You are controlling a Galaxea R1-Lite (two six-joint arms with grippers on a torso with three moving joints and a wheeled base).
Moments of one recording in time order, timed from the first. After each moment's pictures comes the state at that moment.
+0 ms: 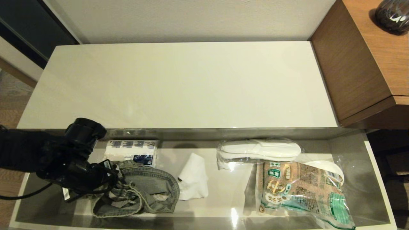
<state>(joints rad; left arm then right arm) -0.12 1.68 -0.90 0.33 0.17 -0.70 0.00 0.00 0.00 -0.03 -0.01 0.06</state>
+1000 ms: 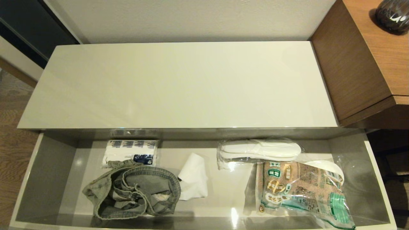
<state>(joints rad) -0.05 0.73 -0.83 1.10 -0.18 -0.36 -0.01 0.00 0.00 -0.03 -0.01 0.06</state>
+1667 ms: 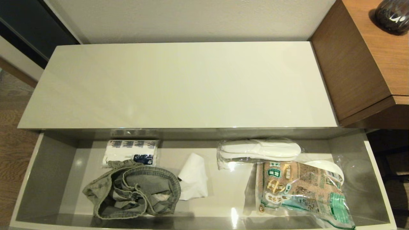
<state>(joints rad) 0.01 0.71 -0.41 0.88 0.05 -0.37 0.00 0.00 0.00 -0.04 -0.01 0.06</state>
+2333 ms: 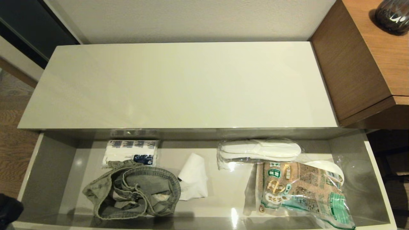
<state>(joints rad) 0.05 1.15 -0.50 0.75 0.07 -0.63 0.00 0.00 0.00 -0.03 -0.01 0.06</state>
